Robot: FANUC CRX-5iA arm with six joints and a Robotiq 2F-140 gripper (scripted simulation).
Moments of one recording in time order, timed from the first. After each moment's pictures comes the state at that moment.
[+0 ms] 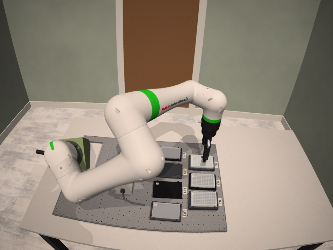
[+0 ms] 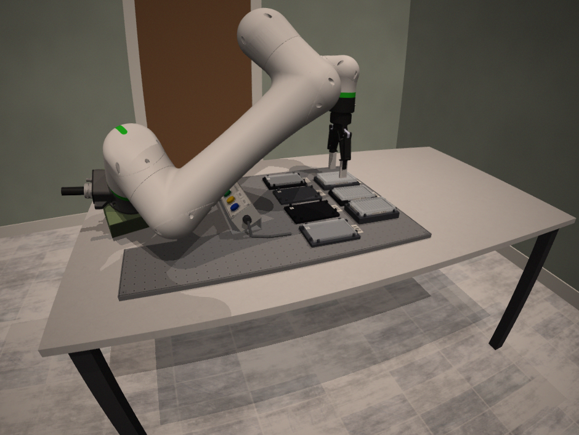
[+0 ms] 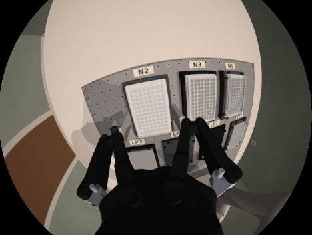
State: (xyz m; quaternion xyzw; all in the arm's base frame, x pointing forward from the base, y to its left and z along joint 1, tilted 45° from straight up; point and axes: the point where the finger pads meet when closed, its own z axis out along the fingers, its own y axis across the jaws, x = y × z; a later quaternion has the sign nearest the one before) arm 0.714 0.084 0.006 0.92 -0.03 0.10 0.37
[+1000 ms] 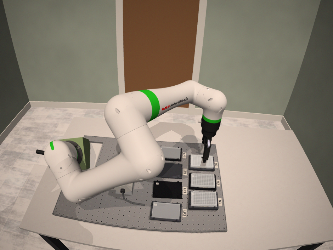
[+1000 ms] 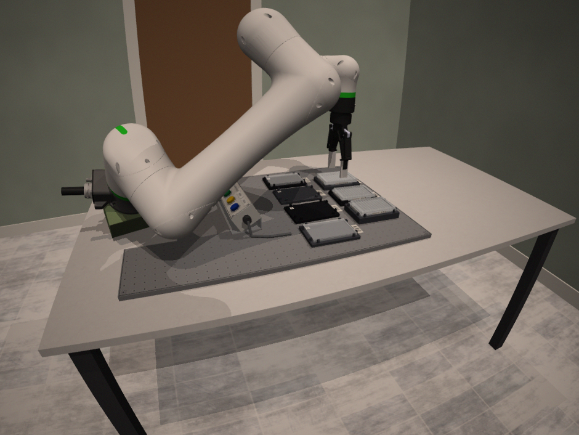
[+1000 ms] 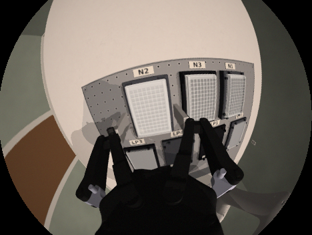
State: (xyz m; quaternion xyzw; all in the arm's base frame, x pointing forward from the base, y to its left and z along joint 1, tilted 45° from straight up) arm 0.714 0.084 0.006 0.92 -0.03 0.10 0.37
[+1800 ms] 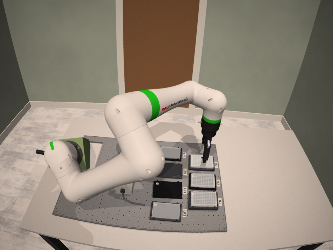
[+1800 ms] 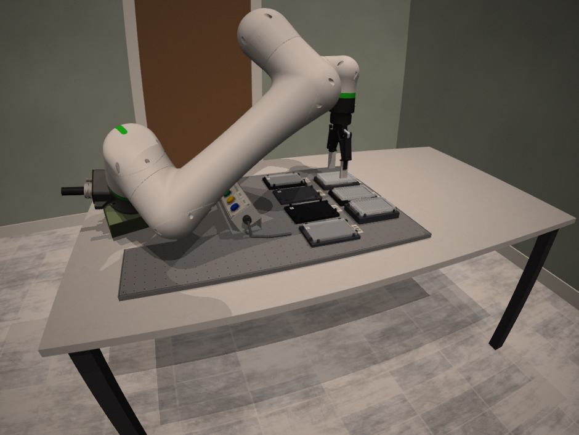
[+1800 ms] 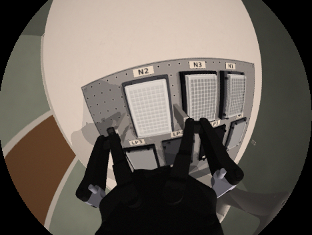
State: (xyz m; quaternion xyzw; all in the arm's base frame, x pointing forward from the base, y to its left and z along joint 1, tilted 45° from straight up) arm 0.715 0.083 0.004 0.92 -0.03 0.10 0.37
